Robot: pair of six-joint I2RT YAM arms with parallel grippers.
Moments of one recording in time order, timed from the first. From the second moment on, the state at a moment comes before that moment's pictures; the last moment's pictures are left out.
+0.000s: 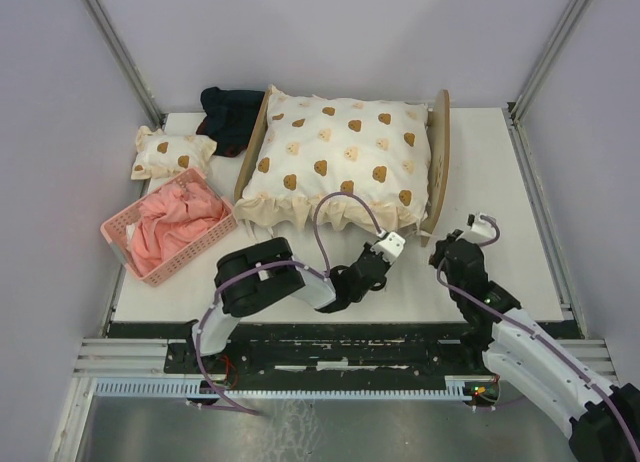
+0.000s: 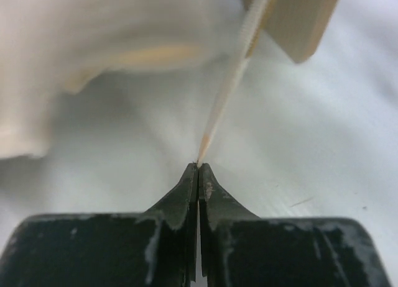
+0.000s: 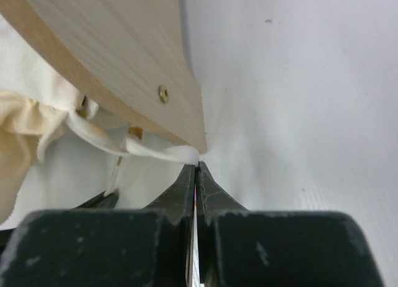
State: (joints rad) left arm -1.19 2.10 0.96 0.79 -0.55 -0.07; right arm 0.51 0.65 0.26 -0.09 0.54 0.62
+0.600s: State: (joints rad) left arm -1.08 1.97 0.89 0.79 -0.57 -0.10; right arm 0.40 0.73 0.31 -0.07 0.60 0.54
